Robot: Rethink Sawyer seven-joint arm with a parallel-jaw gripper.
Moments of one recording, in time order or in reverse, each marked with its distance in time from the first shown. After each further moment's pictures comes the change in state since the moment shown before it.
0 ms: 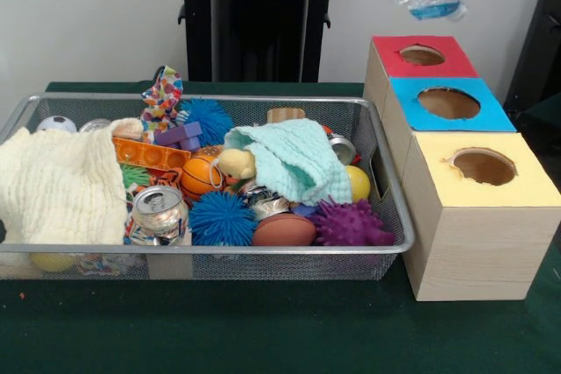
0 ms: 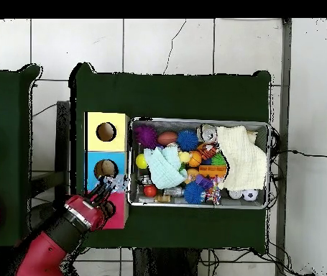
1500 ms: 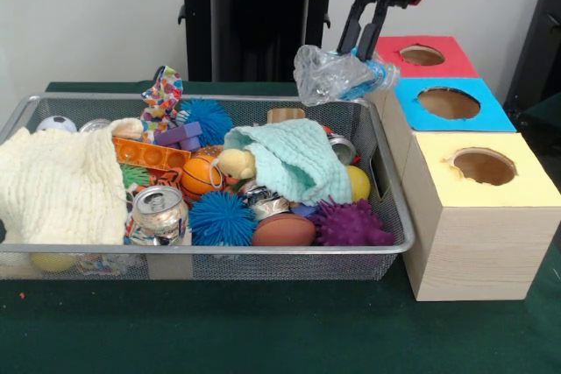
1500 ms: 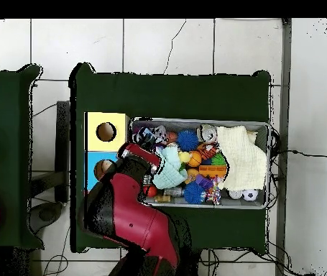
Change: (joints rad) arm -0.876 -0.625 0.643 -0.015 -0.624 -0.293 -0.003
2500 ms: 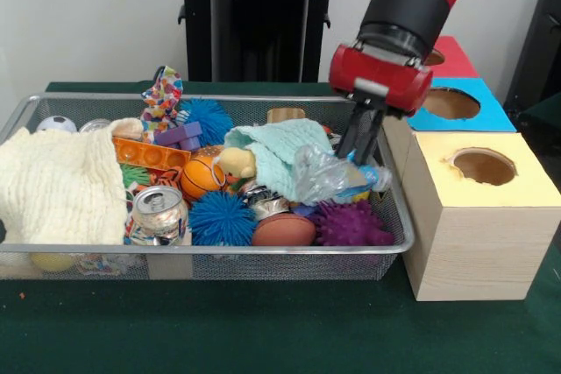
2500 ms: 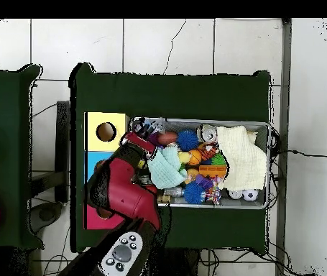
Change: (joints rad) arm 0.061 0.298 -0.004 -0.125 0.165 -0.182 0.000
